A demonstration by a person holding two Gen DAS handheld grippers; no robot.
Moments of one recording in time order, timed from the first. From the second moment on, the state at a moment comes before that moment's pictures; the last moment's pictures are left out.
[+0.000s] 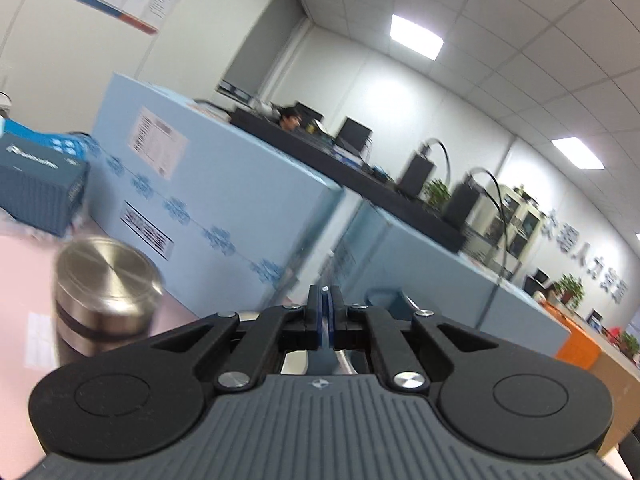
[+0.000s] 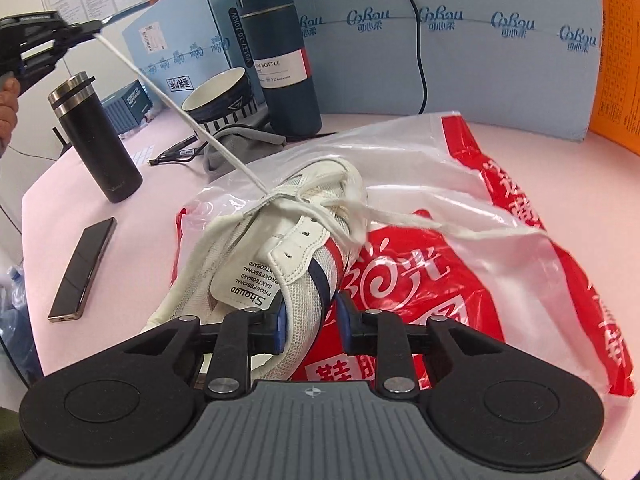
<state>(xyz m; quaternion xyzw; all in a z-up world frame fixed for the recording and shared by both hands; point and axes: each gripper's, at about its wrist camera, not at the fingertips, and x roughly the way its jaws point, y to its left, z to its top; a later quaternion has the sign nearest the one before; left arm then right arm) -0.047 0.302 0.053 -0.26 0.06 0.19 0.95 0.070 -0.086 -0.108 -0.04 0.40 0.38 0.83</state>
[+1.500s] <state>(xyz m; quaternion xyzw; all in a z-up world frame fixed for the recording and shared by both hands) -0.045 0.213 0.043 -0.10 0.21 -0.02 0.97 0.073 -0.101 -0.109 0.01 0.38 0.37 0.85</state>
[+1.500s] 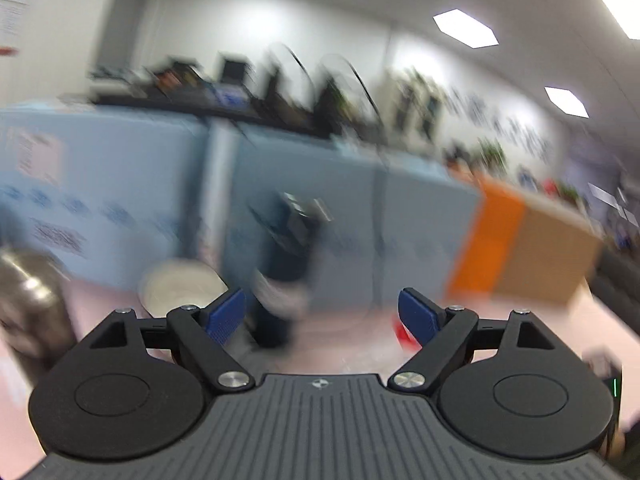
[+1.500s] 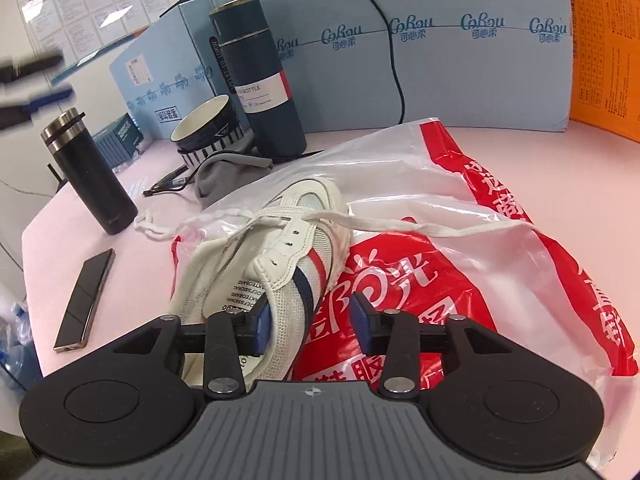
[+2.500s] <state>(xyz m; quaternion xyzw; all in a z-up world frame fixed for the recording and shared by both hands) 0.012 0.087 -0.075 0.00 0.31 -0.07 0.95 0.060 -0.129 -0.098 0.06 0.38 0.43 0.82</state>
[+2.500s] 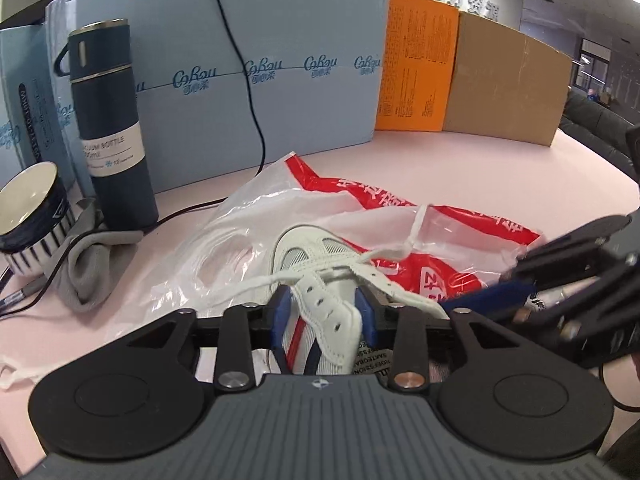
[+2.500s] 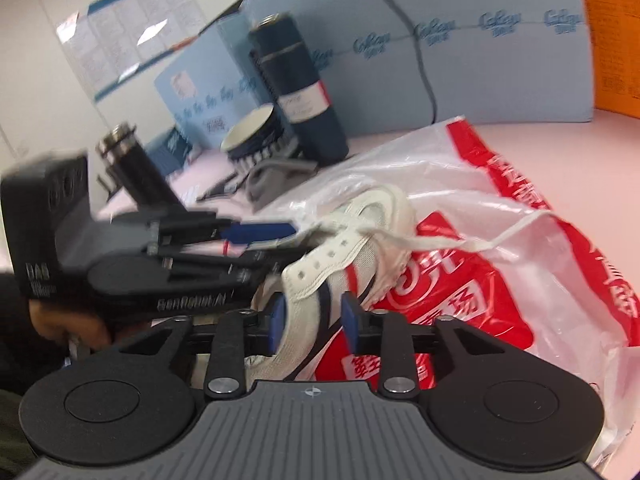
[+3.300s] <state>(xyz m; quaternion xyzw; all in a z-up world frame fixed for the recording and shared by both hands) -0.037 0.154 -0.068 -0.12 0.27 -0.07 0.95 0.070 -0.133 -0.098 0.09 0.36 0.41 0.83</state>
